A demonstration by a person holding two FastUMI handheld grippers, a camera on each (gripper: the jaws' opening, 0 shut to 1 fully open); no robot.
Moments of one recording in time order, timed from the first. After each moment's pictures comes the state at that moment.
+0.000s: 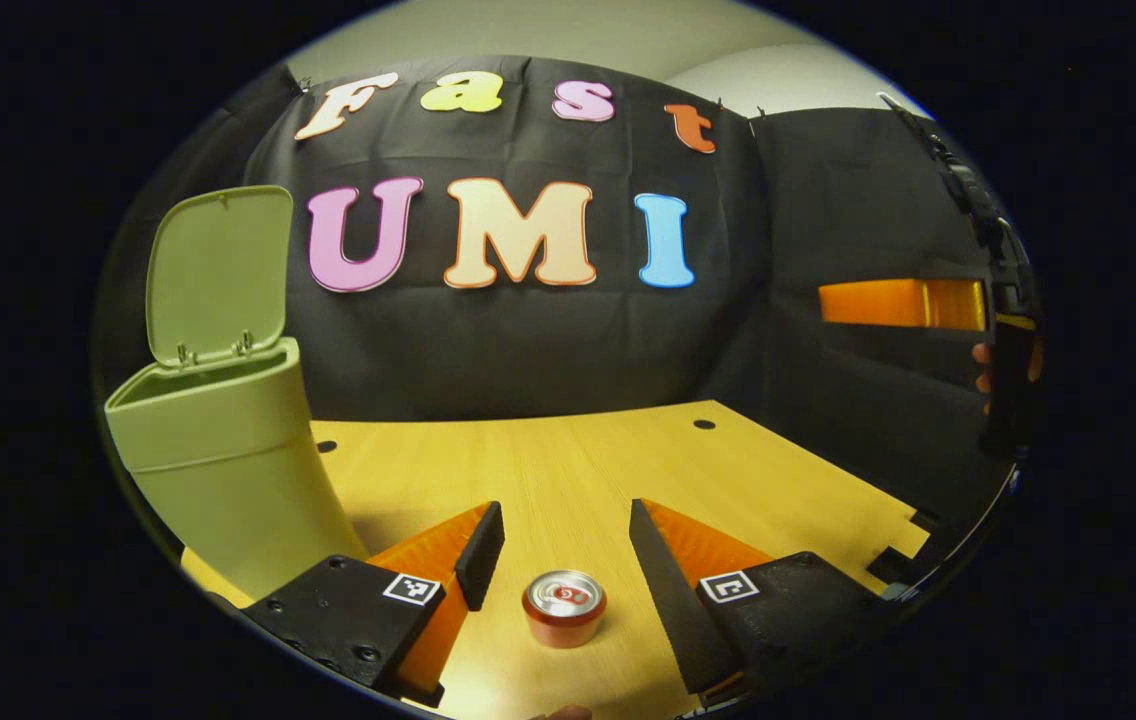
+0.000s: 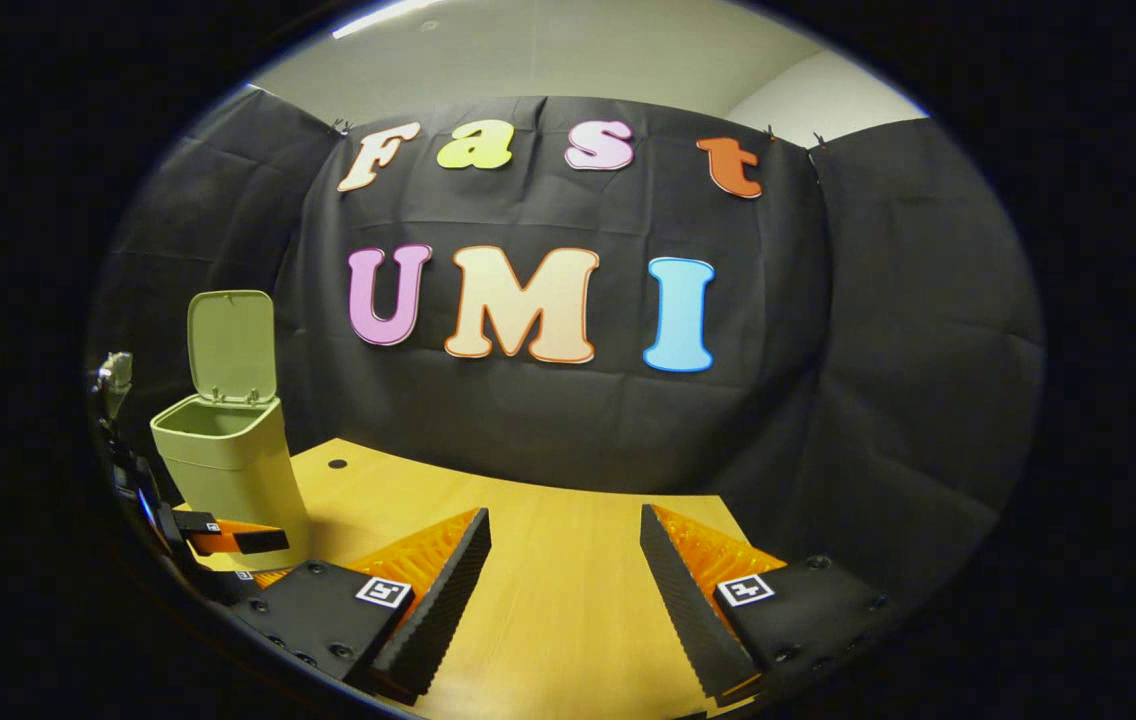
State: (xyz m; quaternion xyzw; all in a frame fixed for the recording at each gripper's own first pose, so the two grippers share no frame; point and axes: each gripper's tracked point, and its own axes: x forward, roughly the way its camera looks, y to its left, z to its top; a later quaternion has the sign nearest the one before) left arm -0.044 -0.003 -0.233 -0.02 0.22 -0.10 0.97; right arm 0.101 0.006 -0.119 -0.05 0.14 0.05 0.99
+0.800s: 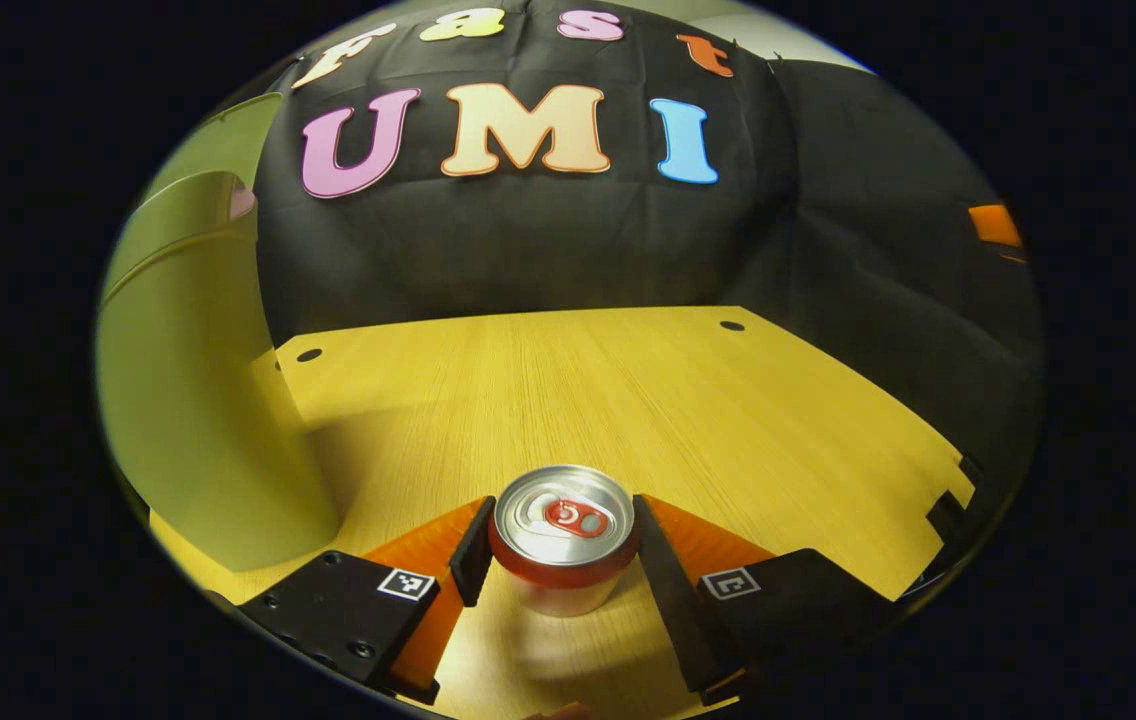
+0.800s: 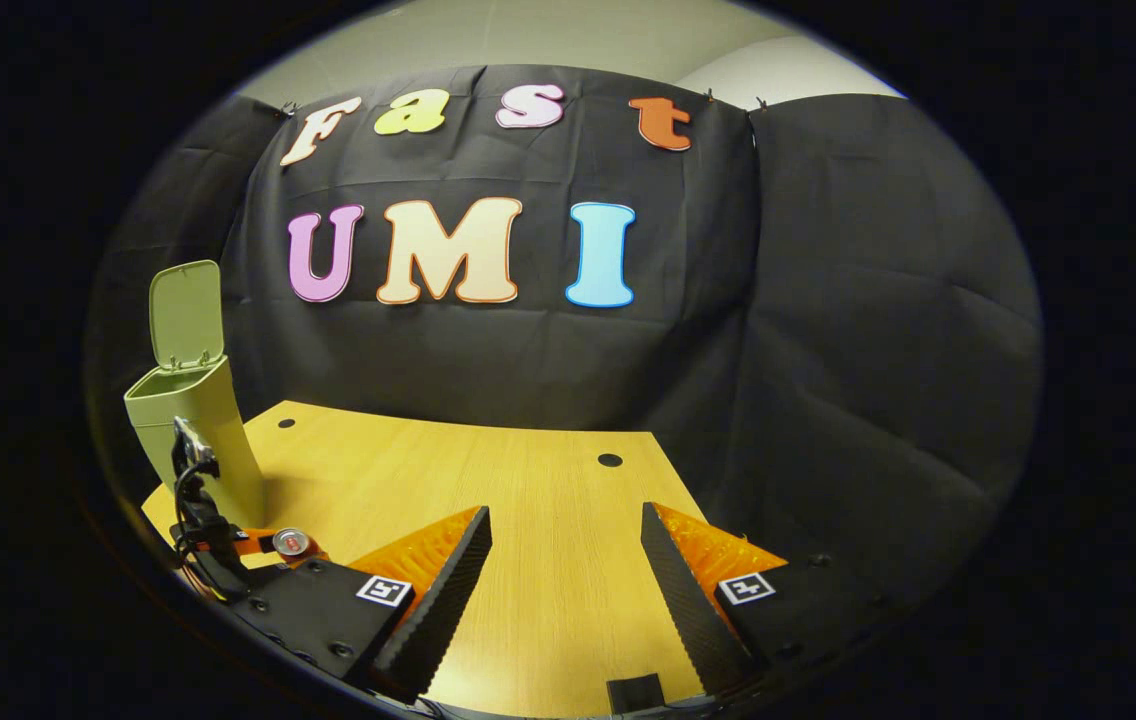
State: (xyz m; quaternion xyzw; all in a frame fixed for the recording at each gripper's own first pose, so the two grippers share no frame) left arm -0.050 -0.010 -0.358 0.00 0.33 -0.07 0.94; right arm 0.051 -0.076 -0.160 -0.05 0.21 -0.01 0.98
